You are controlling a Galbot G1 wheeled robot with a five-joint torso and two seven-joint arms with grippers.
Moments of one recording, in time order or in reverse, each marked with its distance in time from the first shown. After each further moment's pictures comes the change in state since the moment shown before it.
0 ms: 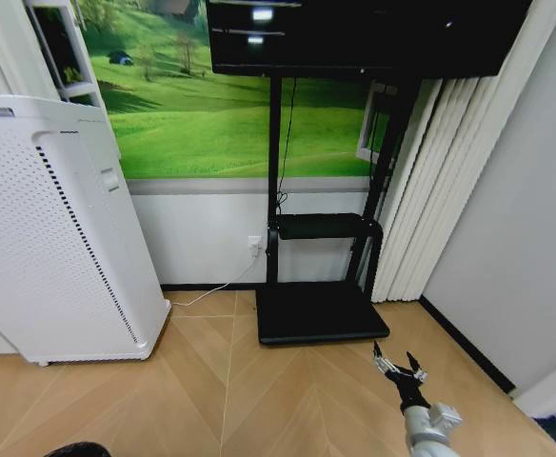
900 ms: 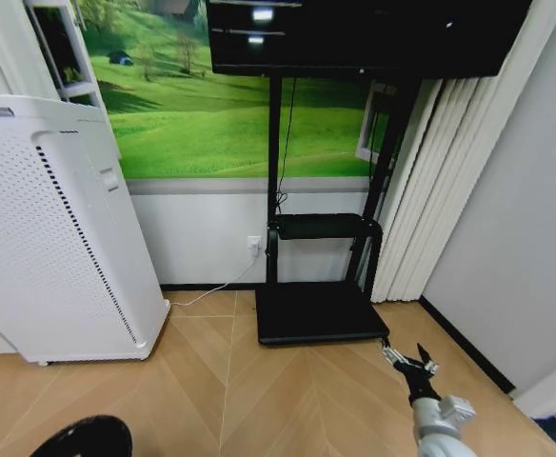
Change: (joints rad) left arm 0.016 0.056 0.010 -0.058 -0.030 0.005 -0.035; right arm 0.011 0.029 0.035 0.048 -0.009 -0.049 0.007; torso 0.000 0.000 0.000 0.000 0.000
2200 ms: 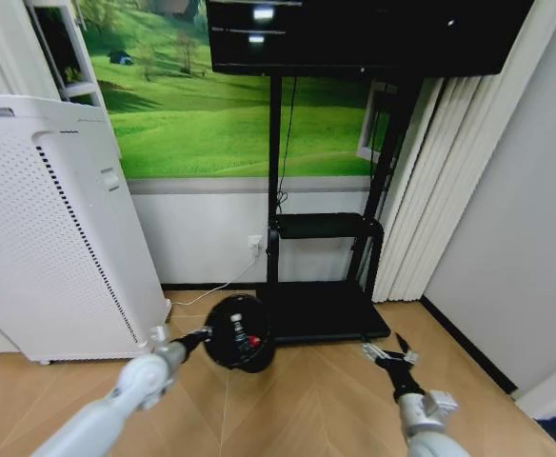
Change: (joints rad) left arm -1.085 0.506 0.794 0.143 -0.187 0.045 -0.049; right arm -0.085 -0.020 0.014 0.162 -0.048 -0.057 0.088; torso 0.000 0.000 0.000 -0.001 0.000
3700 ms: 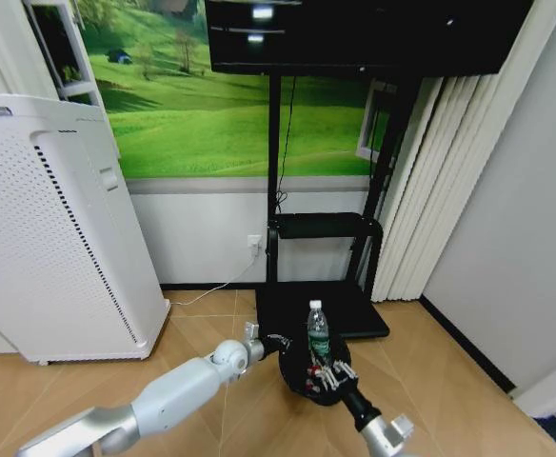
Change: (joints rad) left arm -0.790 -0.325 0.967 0.554 0.190 -0.074 0.443; right arm 0.004 -0.098 -0.310 -0.128 -0.154 0.213 -0.469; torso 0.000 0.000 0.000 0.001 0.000
